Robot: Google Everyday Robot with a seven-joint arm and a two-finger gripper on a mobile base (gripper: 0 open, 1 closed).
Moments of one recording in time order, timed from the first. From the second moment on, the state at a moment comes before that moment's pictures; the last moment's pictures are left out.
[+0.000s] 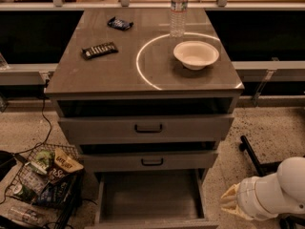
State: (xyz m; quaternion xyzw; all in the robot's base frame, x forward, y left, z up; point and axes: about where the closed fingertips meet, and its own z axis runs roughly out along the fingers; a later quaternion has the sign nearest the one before) arm 0.344 -0.220 0.594 -0.62 0.76 0.11 0.19
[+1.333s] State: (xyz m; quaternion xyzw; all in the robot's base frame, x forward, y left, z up) arm 0.289 -0.243 0.373 -0.62 0.78 0.07 0.05
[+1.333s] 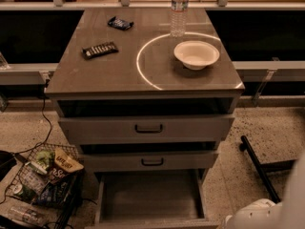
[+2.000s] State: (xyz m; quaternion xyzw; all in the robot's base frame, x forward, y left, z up) arm 0.329 -0.239 0.333 -0.63 0.77 0.04 0.07
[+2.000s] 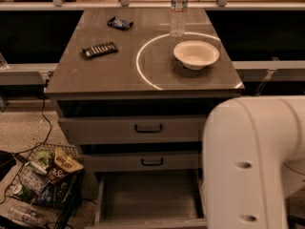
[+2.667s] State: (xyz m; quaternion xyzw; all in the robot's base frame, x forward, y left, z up) arm 0.322 -0.213 0.287 -0.61 0.79 0.04 0.10
